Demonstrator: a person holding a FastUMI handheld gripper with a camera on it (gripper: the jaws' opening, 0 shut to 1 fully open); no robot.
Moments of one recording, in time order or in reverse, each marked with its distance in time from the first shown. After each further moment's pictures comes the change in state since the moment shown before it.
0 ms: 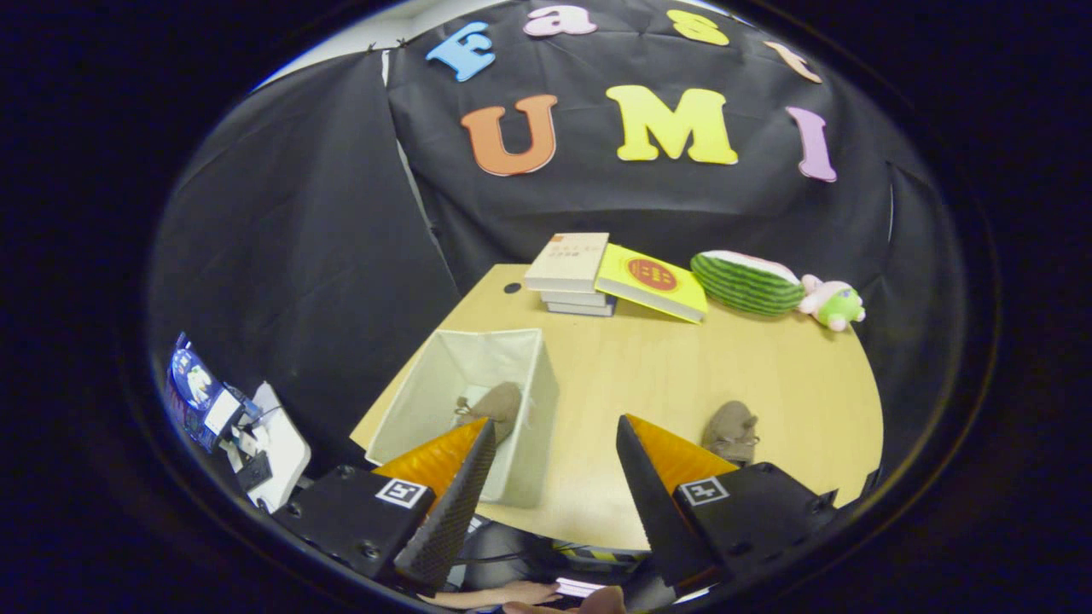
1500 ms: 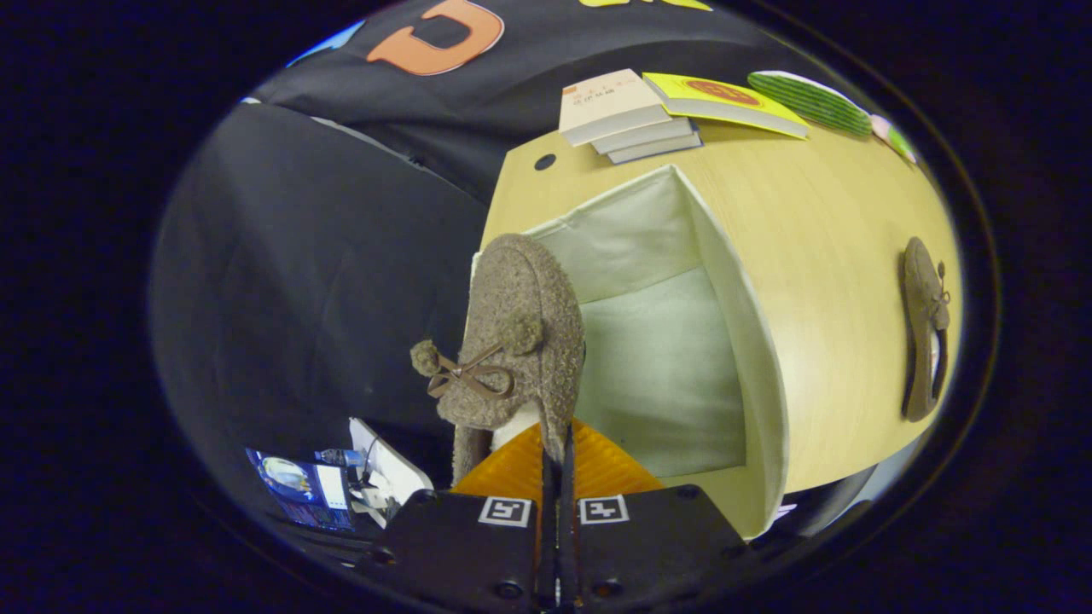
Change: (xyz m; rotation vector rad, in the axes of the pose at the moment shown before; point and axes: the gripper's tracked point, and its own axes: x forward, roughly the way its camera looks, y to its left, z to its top) arm 0.171 0.175 -0.046 0.428 0.464 0.201
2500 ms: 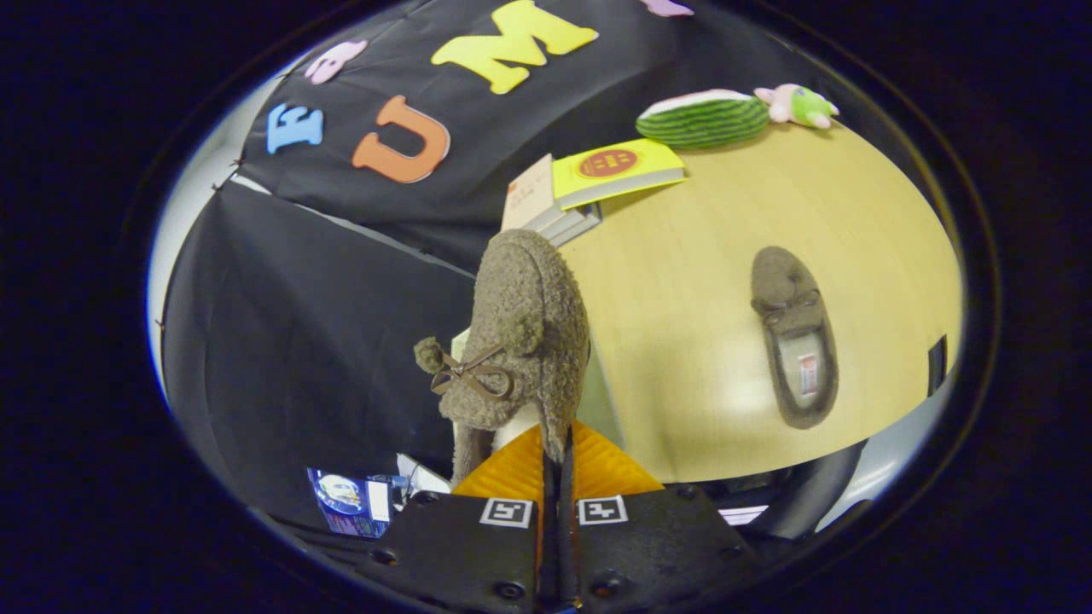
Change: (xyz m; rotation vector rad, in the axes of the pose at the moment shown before) arm -0.216 -0.114 0.018 0.089 -0.224 0.170
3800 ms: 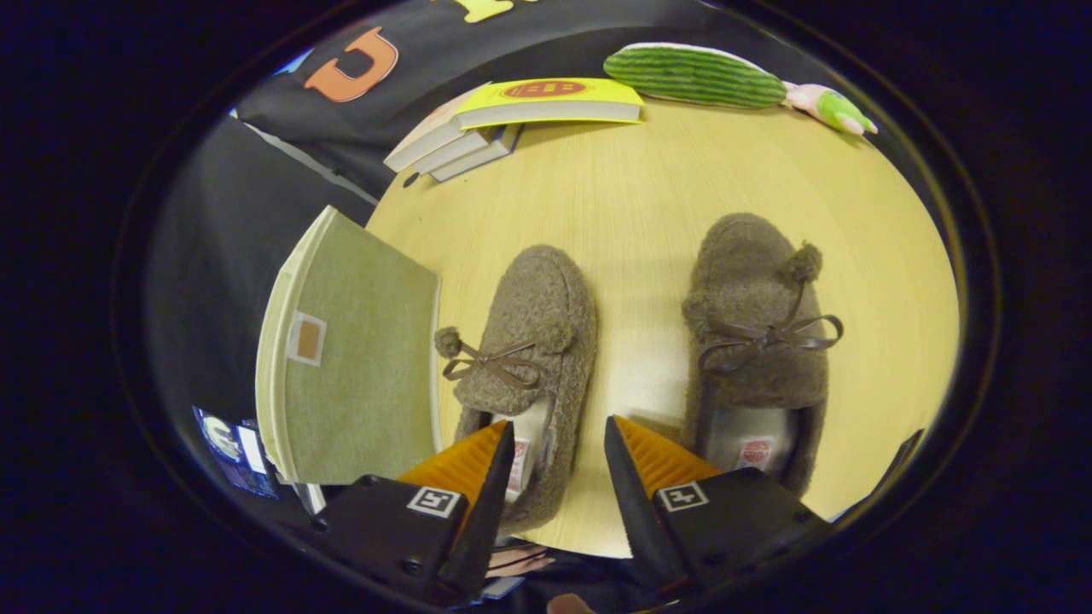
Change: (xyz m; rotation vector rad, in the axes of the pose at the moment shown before) arm 0.123 -0.211 -0.015 -0.148 0.198 -0.293
